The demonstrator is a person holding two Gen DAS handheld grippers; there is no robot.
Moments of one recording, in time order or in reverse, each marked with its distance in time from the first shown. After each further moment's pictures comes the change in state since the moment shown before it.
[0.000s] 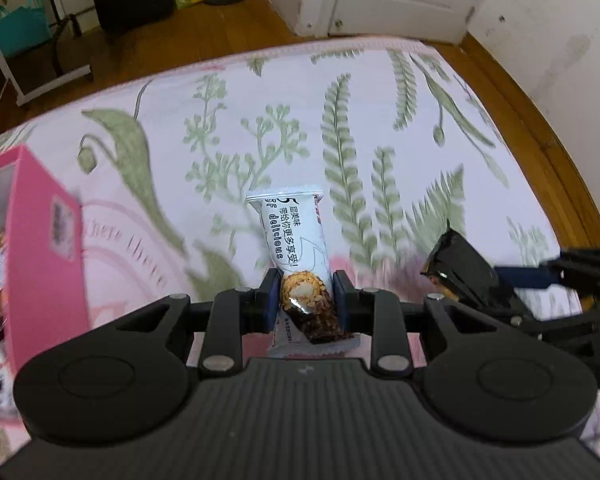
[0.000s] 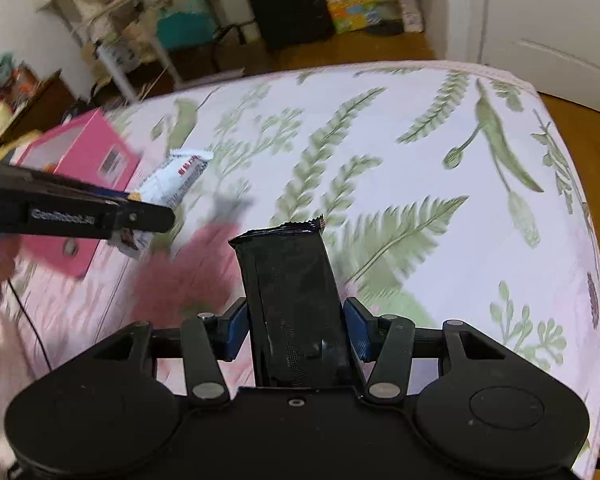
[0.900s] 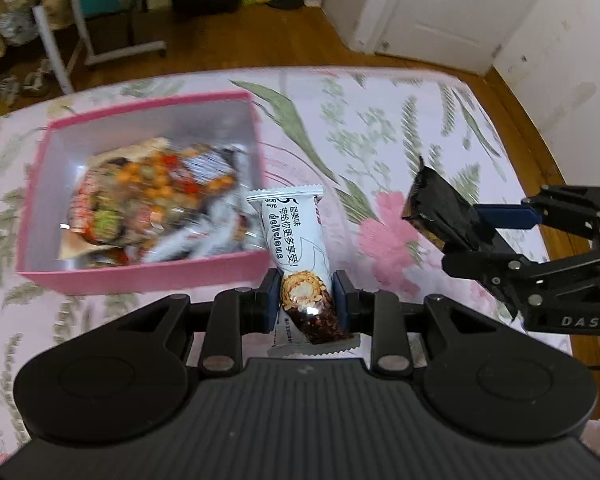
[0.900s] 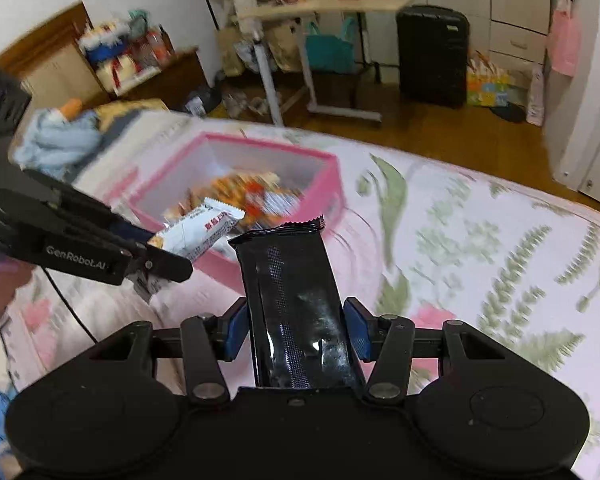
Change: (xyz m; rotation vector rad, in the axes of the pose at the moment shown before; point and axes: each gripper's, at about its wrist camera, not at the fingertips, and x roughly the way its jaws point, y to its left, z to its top) left arm -0.194 0.131 -0.090 -0.149 -0.050 0.030; right arm -0.073 0.207 0.035 -0.288 -0.099 0.183
